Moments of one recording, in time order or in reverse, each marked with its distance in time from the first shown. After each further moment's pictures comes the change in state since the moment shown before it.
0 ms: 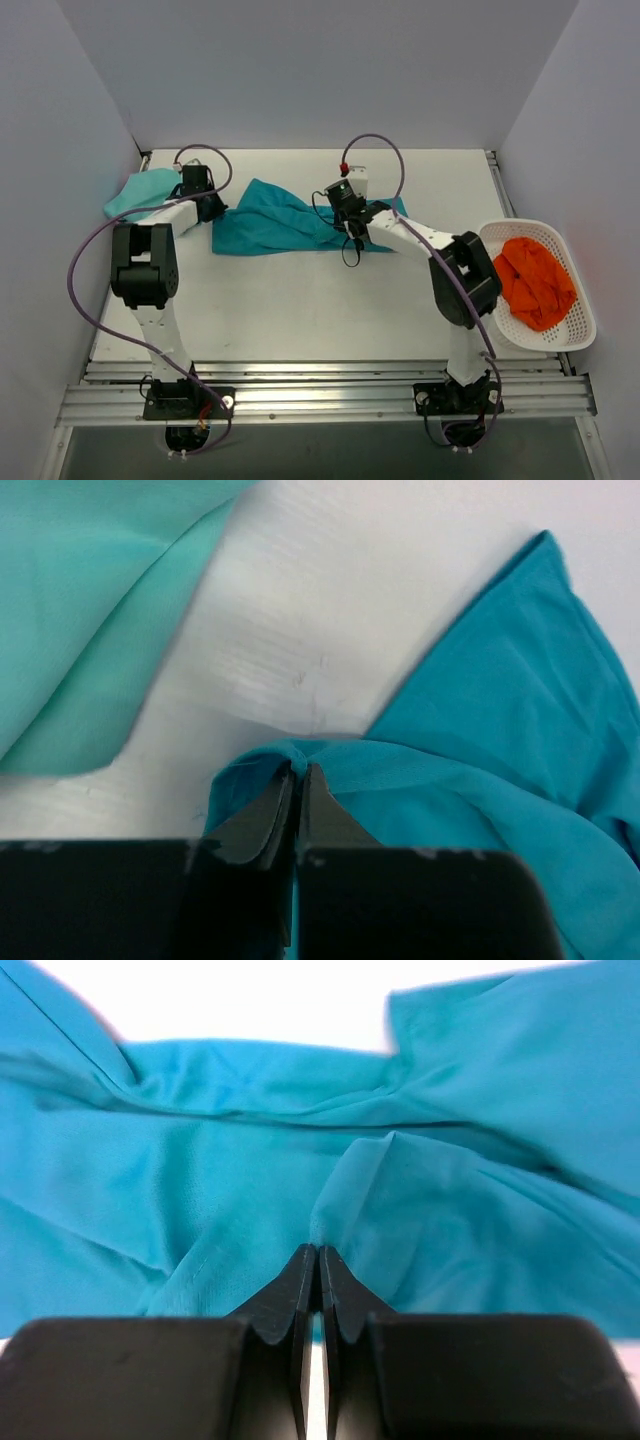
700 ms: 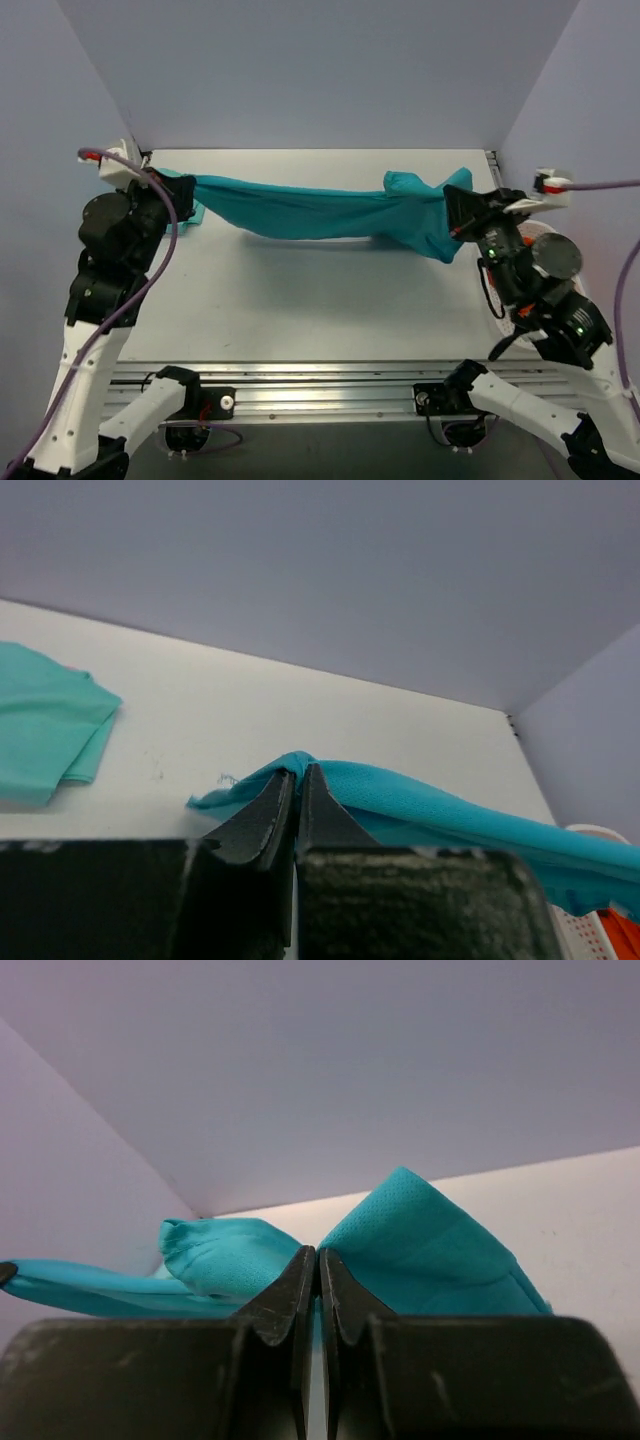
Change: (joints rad) left arm -0.227 -1.136 -0.135 -0.241 -0.106 0.095; right arm 0.083 -1.188 -0.145 -0.117 0.088 -0.107
